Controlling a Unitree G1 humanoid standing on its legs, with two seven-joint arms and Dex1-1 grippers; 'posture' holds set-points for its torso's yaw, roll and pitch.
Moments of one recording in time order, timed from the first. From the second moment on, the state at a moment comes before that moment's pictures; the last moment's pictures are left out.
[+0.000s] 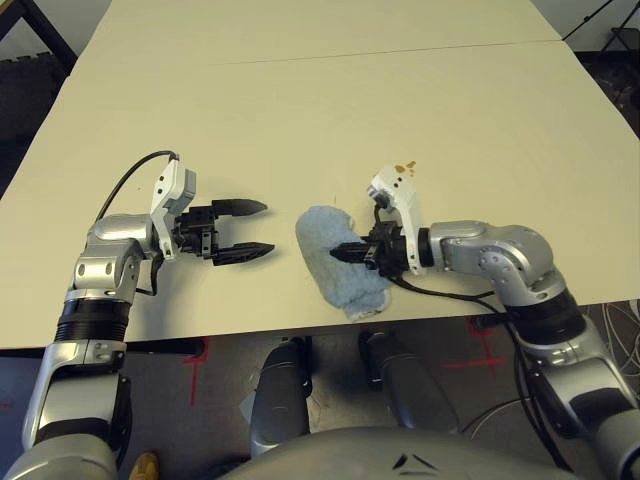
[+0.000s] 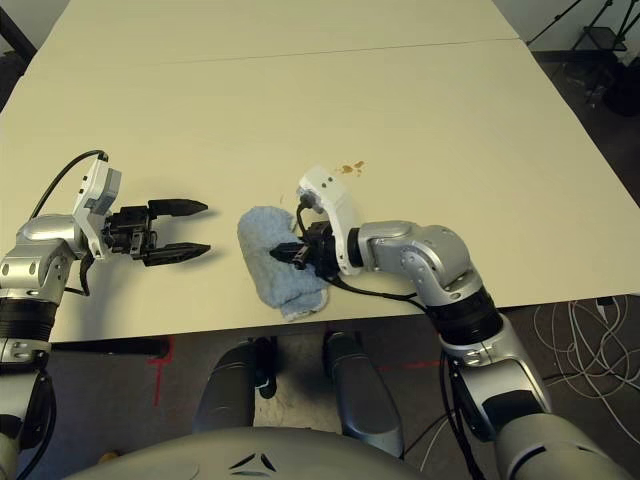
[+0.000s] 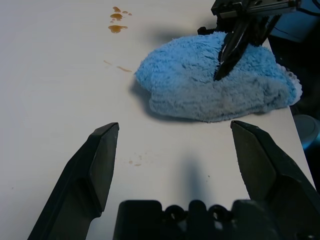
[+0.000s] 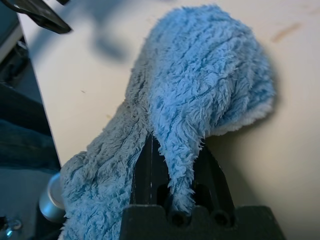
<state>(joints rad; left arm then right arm) -0.42 0.70 0.06 0.32 -0.43 0.17 -1.46 -0.53 -0.45 0.24 -0.20 0.63 1.11 0.64</state>
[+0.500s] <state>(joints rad) -0.43 0.69 0.04 0.33 -0.43 0.17 -1.46 -0.44 -0.71 0.12 -0.20 0.62 1.07 0.75</state>
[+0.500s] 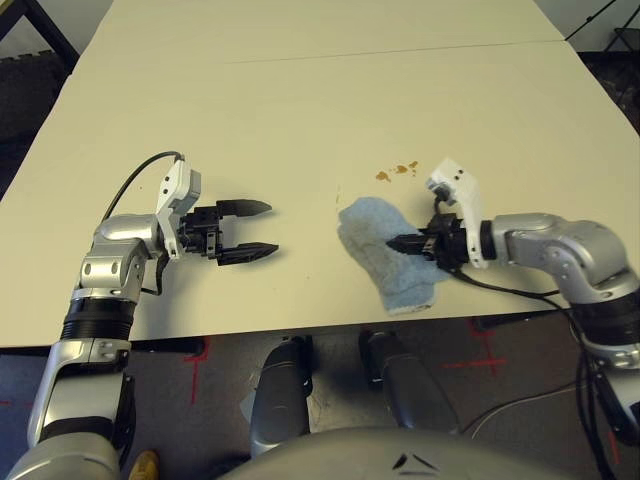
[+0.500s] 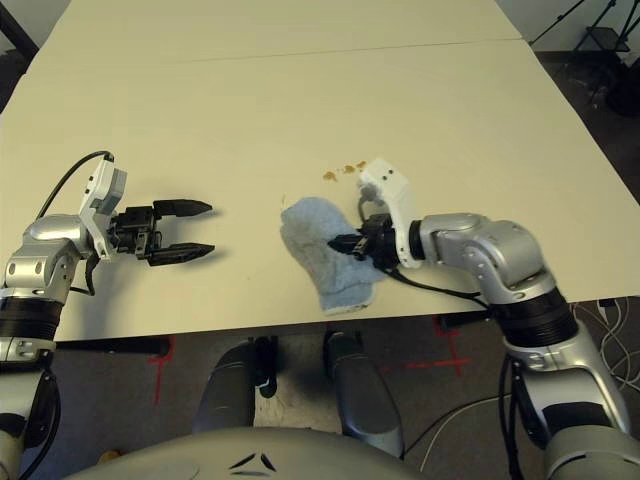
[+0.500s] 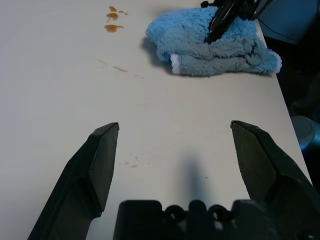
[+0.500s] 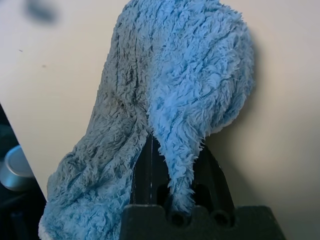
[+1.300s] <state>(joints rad) -0.45 0.68 0.02 0.36 -0.43 0.15 -1.46 -0.65 -0.59 -0.28 0.11 0.73 1.13 0.63</state>
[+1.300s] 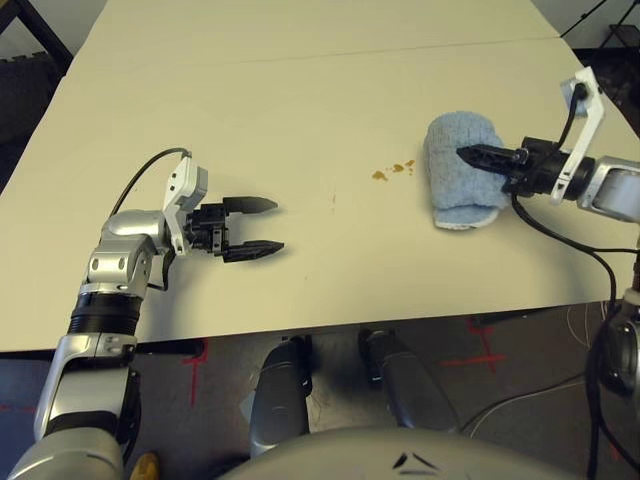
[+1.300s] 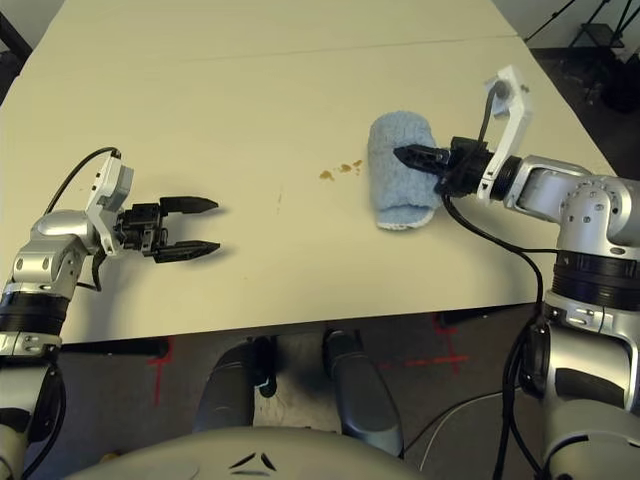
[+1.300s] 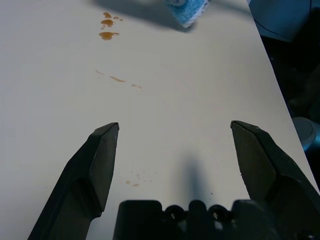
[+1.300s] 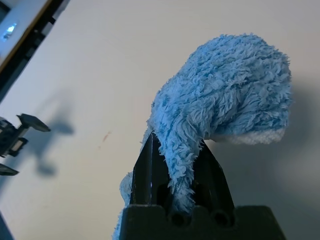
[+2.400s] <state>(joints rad) -0.42 0.69 0.03 0.33 -0.43 0.16 -1.46 -0.78 -0.34 -0.07 0.48 0.35 0.70 0.65</state>
